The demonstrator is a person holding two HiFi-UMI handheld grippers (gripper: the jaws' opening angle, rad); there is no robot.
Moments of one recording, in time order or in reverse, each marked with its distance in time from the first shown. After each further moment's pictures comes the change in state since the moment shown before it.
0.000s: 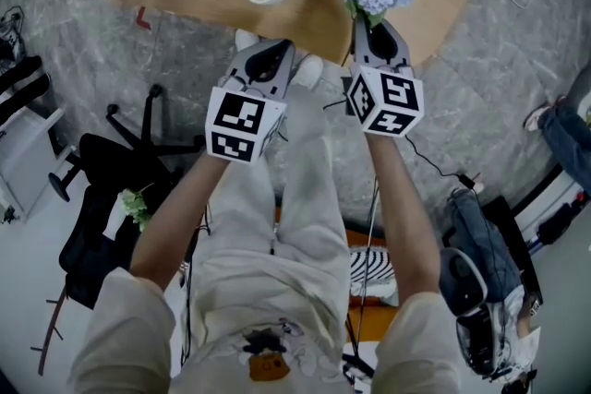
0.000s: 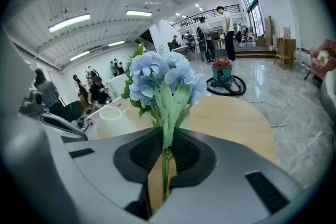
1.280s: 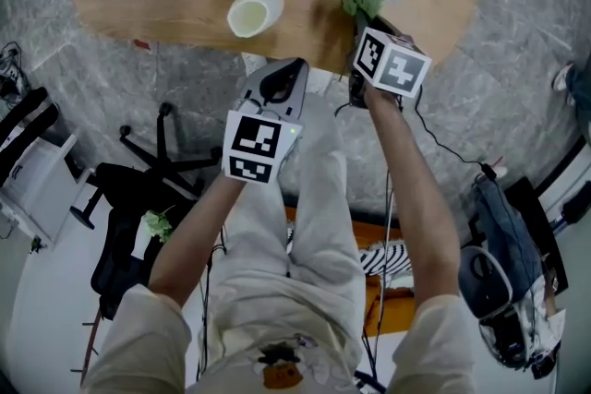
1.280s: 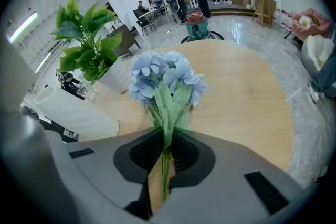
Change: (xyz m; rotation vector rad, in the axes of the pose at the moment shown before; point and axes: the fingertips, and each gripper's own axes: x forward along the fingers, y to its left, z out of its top) left arm 0.055 0.005 -0.033 -0.012 0.087 -0.087; right arm 0.084 -0.059 -0.095 0.302 0.373 -0.165
